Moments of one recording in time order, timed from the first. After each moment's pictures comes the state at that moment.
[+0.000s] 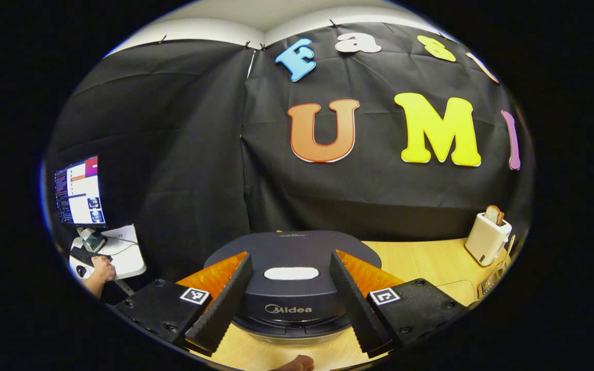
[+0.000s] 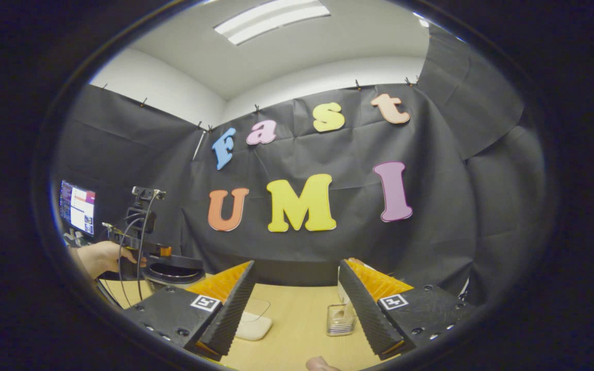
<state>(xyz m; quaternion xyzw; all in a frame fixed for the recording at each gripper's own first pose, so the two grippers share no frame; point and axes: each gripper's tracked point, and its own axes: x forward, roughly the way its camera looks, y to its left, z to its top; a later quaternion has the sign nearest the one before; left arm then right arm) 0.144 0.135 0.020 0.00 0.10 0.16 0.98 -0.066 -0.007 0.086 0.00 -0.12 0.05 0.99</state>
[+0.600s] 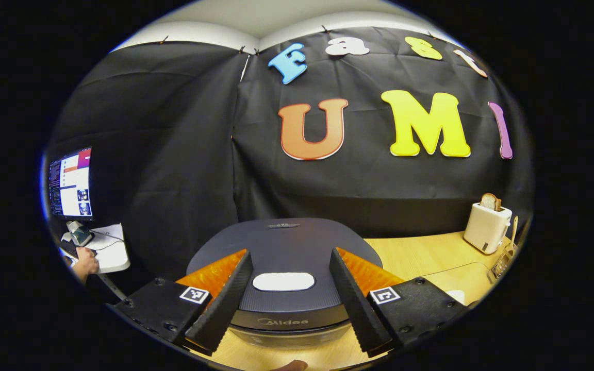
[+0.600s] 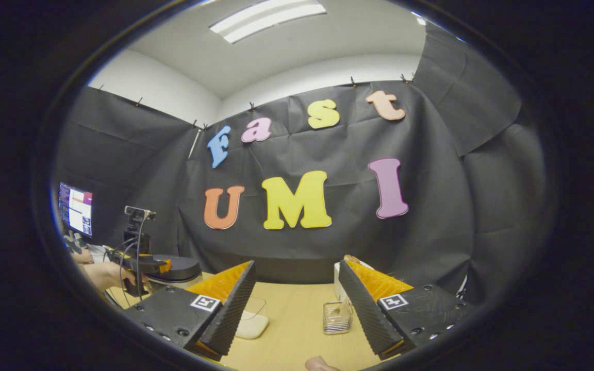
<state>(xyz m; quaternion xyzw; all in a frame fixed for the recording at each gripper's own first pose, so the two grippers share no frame) 0.153 0.128 -0.010 0.02 0.03 0.13 0.99 -0.066 -0.013 0.088 0.00 -0.12 0.05 0.99</state>
